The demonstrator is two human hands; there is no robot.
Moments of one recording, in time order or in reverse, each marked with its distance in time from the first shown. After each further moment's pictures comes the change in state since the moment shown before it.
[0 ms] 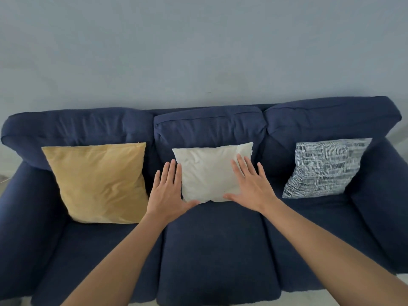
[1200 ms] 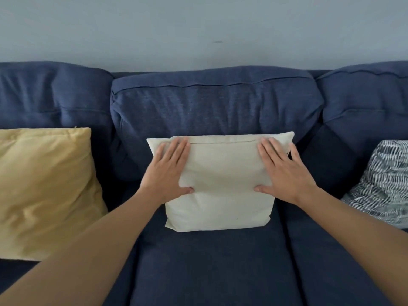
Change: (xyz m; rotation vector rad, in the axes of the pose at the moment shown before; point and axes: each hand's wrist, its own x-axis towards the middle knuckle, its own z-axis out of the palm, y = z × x) left_hand 0.234 -0.056 0.230 0.315 -0.009 0.197; right_hand 0.218 0.139 0.194 -0.289 0.046 -0.092
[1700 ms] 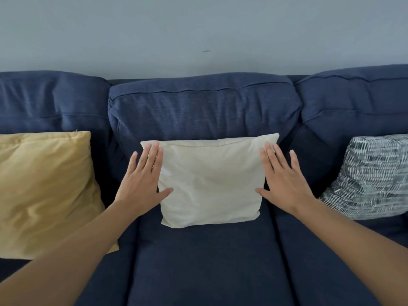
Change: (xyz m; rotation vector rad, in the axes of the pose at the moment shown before) left_hand -0.054 -0.014 -0.029 -0.074 0.025 -0.105; right_hand -0.052 -0.002 -0.021 0.019 -0.014 0.137
